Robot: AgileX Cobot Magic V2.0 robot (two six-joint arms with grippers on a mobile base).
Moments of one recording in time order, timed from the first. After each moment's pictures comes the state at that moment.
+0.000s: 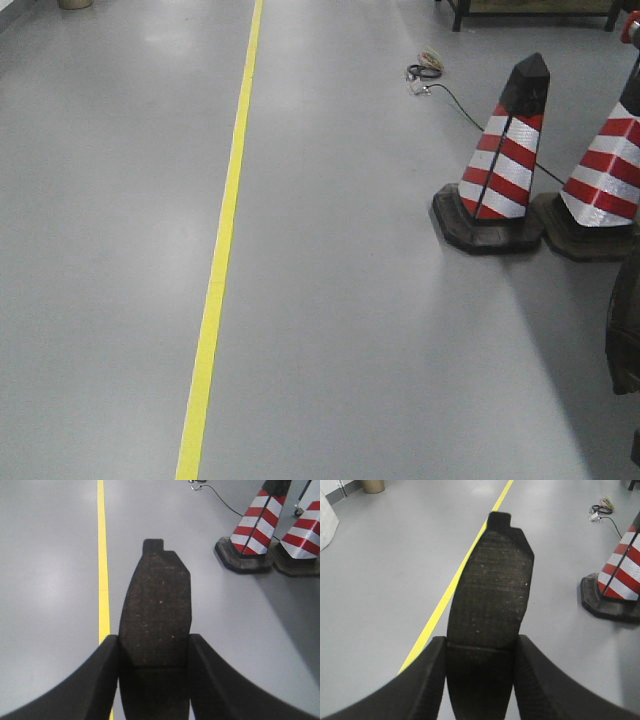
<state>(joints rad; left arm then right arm) -0.27 0.37 -0.43 0.15 0.64 -0.30 0.32 0.45 -0.53 -0.04 0.57 0.04</state>
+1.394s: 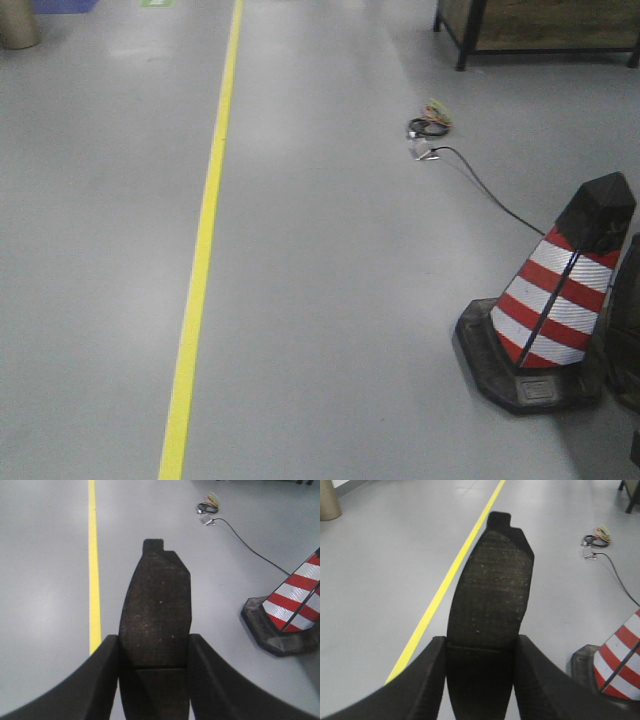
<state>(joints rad) -0.27 0.37 -0.43 0.15 0.64 -0.30 0.32 0.45 -0.53 -0.04 0.56 0.04</state>
